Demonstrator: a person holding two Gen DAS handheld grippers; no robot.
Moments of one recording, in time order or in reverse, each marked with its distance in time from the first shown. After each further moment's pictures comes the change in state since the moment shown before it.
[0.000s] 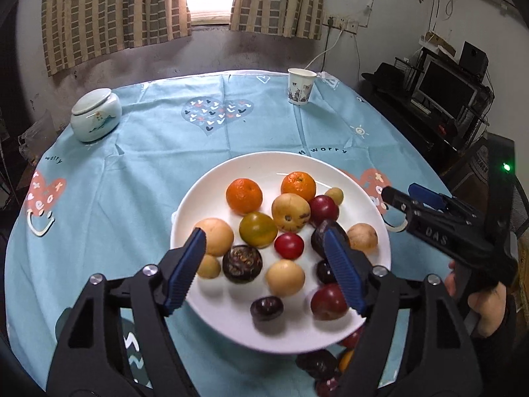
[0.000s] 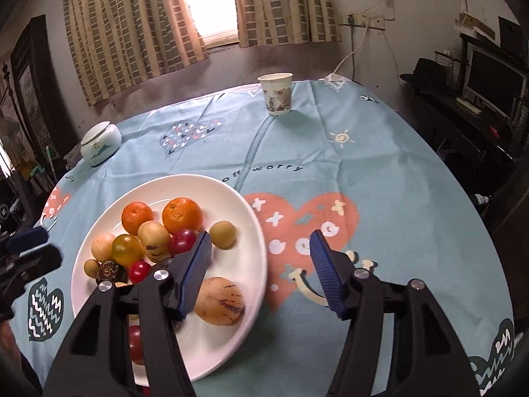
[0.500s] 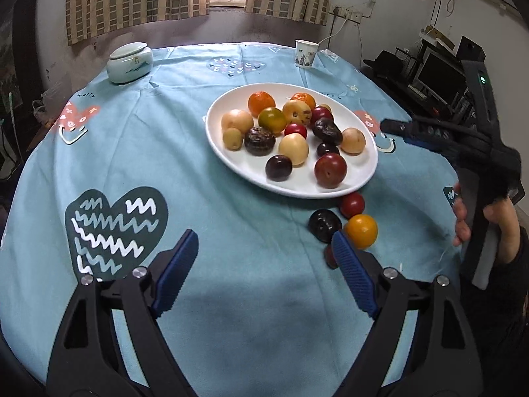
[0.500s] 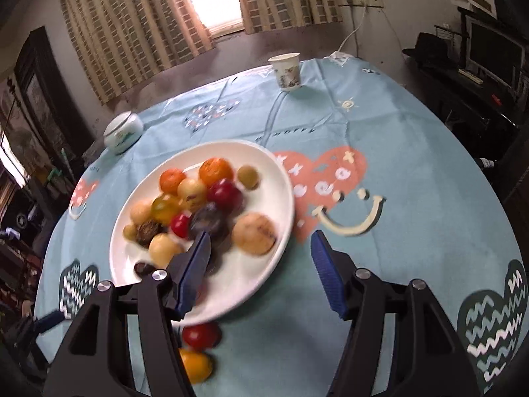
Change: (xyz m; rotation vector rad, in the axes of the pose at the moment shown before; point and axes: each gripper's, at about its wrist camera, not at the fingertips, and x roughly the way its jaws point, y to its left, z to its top) left arm -0.072 0.019 -0.123 -0.054 0.053 0.000; right arm -0.053 0.022 -0.045 0.016 0.093 0.092
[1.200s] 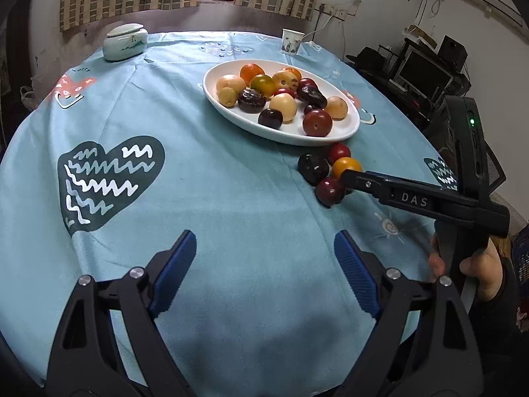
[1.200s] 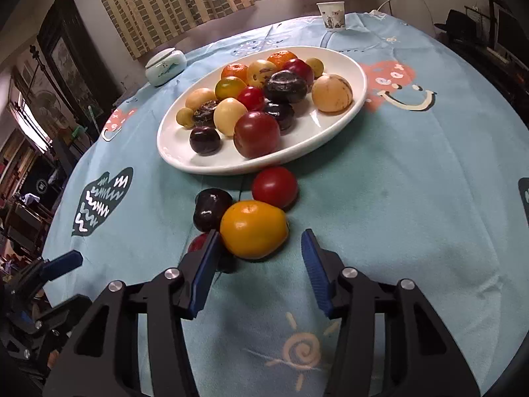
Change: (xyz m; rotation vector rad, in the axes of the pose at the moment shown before) left arm -0.010 0.012 -0.058 -0.002 0.012 -0.099; right arm 0.011 0.047 -0.100 -0.024 0.123 0.111
